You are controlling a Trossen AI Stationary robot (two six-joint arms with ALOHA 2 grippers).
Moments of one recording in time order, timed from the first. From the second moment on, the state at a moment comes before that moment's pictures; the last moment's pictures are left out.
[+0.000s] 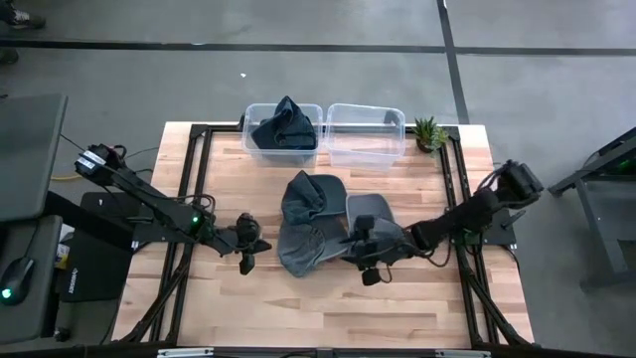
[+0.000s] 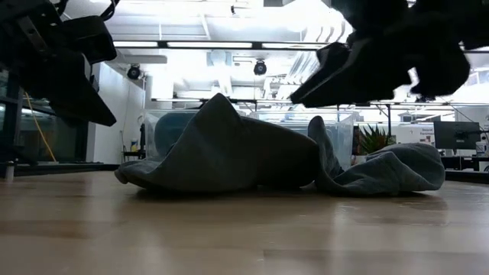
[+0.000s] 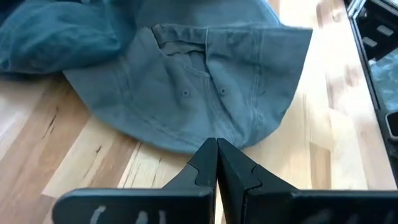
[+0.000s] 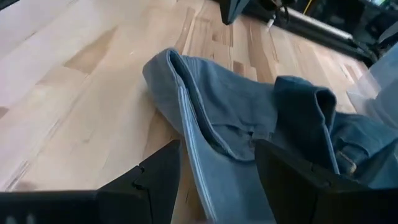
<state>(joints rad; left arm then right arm) -0.50 1.10 0.37 0.10 -0.37 -0.73 0.42 1.60 0.65 0.46 0.41 -0.11</state>
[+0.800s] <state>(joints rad) -0.50 1.10 0.37 0.11 -0.37 -0.74 0.39 1.78 0.84 0.28 0.37 -0.14</state>
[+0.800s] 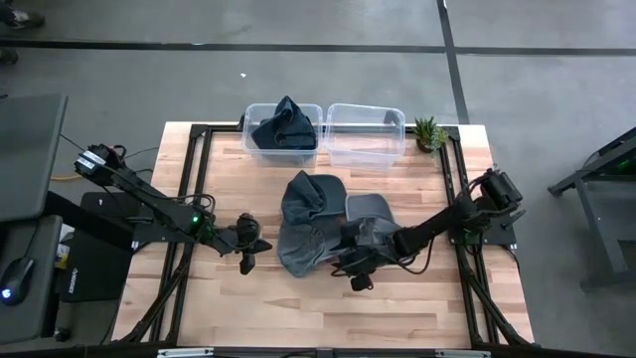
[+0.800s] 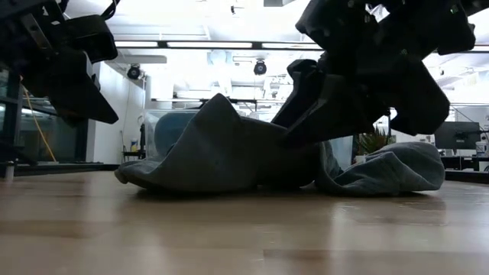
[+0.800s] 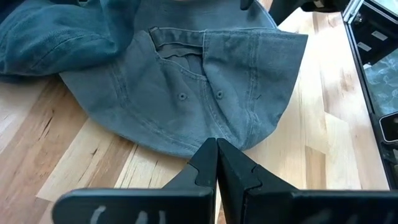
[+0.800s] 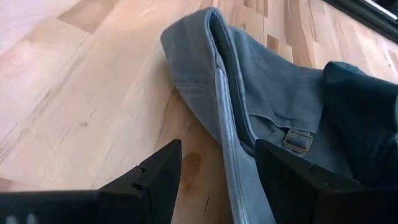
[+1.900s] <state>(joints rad) -0.50 1.10 0.37 0.12 -0.32 -0.75 0.38 1.70 0.84 0.28 0.34 -0.03</state>
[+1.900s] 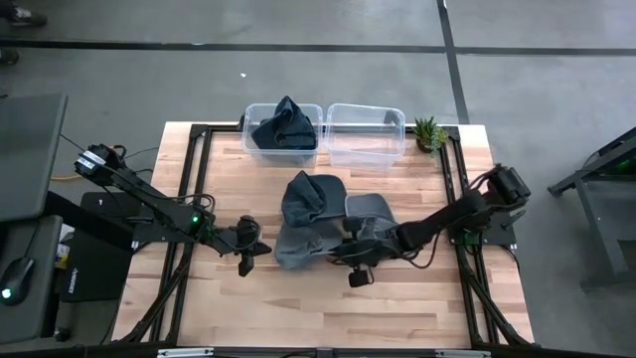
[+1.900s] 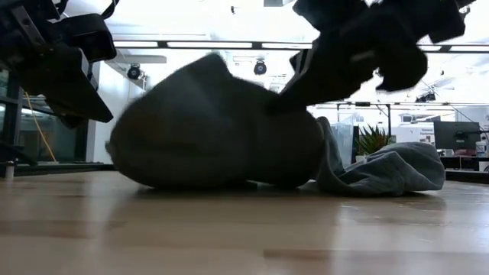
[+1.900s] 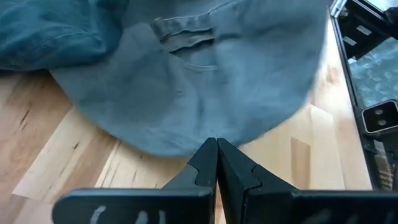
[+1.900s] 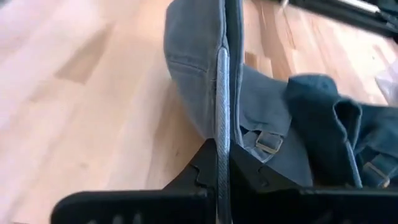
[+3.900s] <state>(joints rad) -0.50 1.10 0.37 0.13 -0.34 -0.75 -0.41 1.28 0.84 -0.06 0.46 -0.63</state>
